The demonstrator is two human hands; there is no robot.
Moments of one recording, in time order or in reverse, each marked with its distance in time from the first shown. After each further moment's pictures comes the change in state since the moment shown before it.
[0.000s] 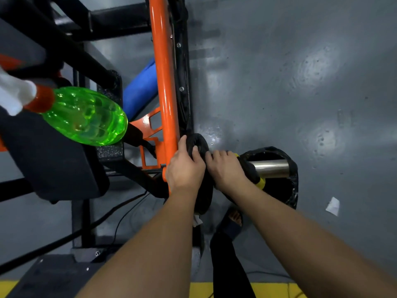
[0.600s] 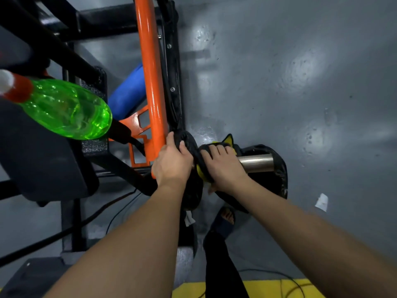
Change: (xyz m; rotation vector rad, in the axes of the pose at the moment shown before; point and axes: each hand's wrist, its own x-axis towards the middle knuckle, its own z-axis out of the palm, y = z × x) left_hand 0.002 0.007 0.001 0.138 0.004 -0.014; right_hand -0.030 0.022 0.019 -0.048 0.093 -0.015
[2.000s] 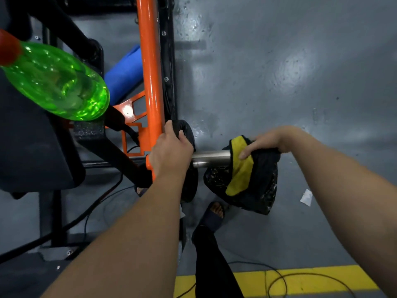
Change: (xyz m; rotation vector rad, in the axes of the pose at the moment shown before) left_hand 0.004 -0.011 0.007 -0.025 0.057 0.071; right_hand 0.000 0.134 -0.027 1.079 -0.889 0.522
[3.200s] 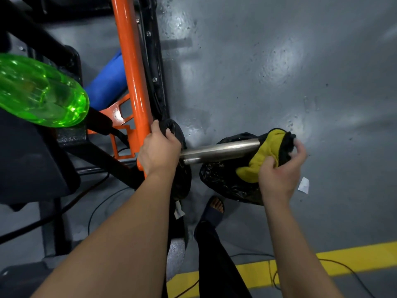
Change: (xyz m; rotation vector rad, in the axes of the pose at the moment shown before) left_hand 0.000 0.009 -0.002 -0.006 0.006 -0.023; right_hand -0.038 0.057 0.140 0.825 1.437 -0.212
